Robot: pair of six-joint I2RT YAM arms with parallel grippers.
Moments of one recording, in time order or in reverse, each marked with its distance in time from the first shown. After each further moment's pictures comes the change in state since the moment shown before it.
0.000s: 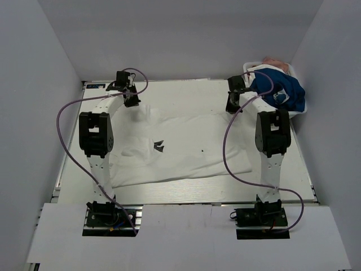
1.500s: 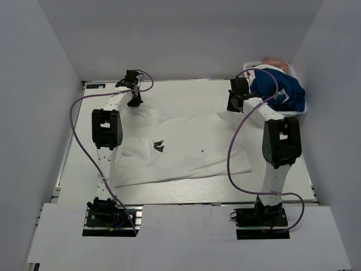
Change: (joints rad) left arm -0.033 0.249 0.338 -0.219 -0.218 0.052; right arm 0.026 -0.247 -0.251 0.213 0.006 -0.084
